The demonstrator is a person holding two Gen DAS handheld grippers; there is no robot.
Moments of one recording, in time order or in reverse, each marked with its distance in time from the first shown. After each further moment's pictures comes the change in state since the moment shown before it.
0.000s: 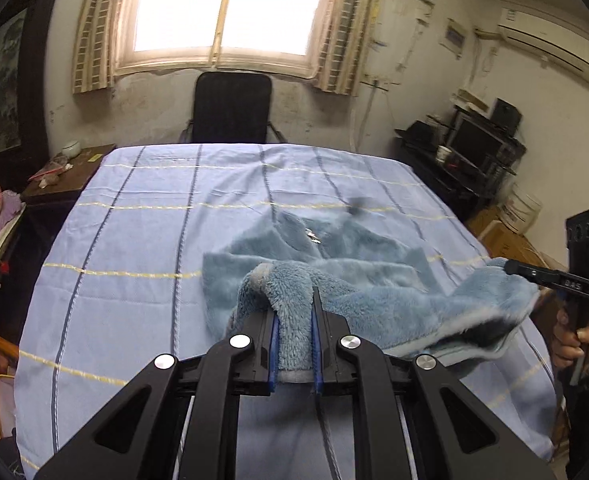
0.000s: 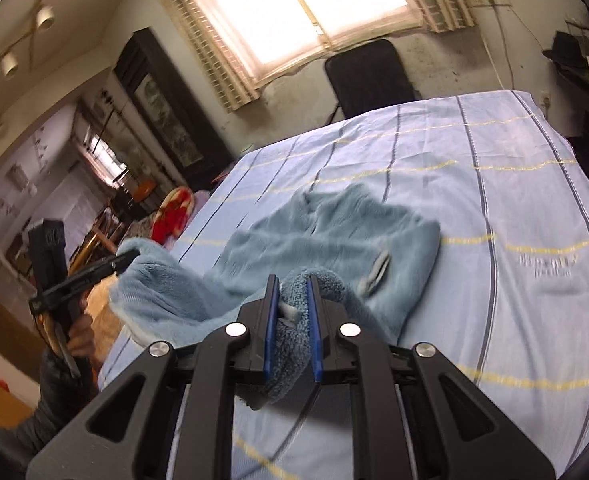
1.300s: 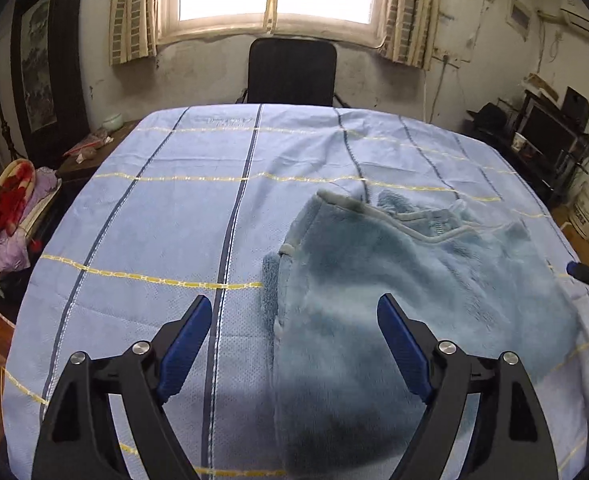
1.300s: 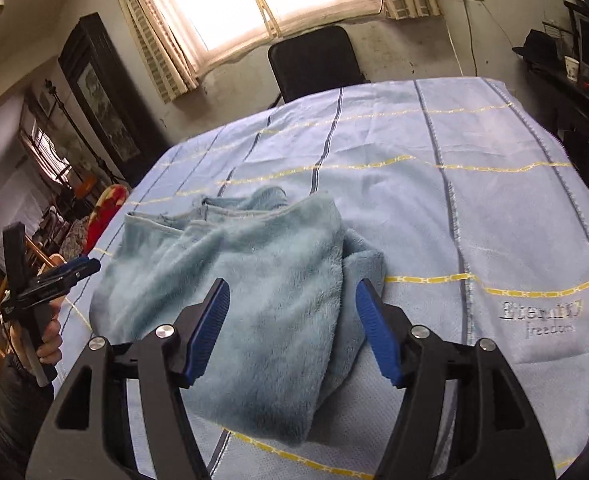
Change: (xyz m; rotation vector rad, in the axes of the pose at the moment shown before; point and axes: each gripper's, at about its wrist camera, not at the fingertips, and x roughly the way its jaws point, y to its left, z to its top) left arm 0.125 0.057 0.004 -0.053 0.086 0.206; right arm 0.096 -0.064 0.021 -0.001 0.031 -0.205
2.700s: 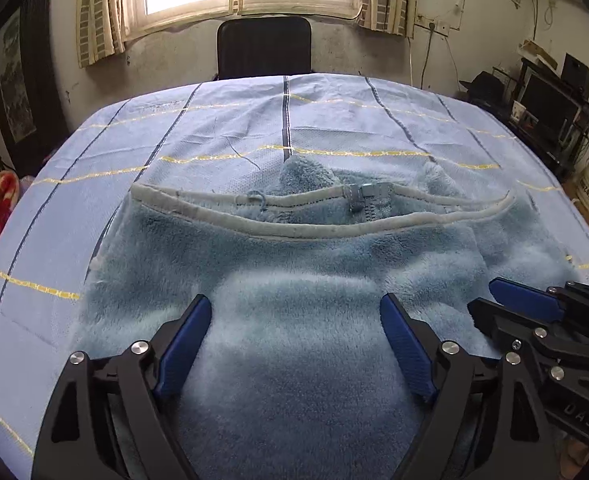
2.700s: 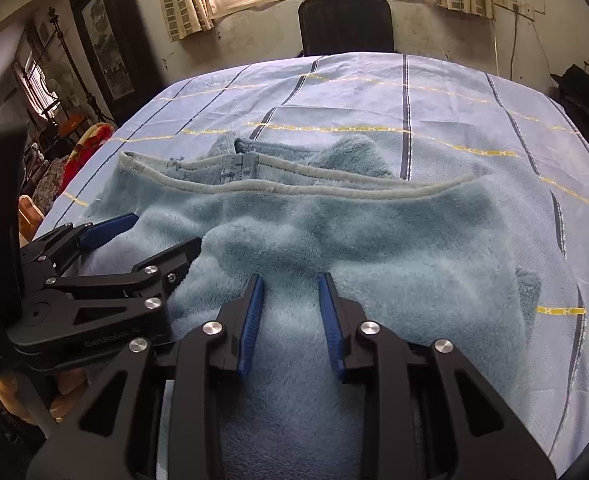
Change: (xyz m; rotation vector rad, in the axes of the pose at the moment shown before) left arm 0.069 -0.102 -0.002 0.060 0.051 0.000; right arm 0.109 0.082 -0.001 -0.168 0.129 -0.096
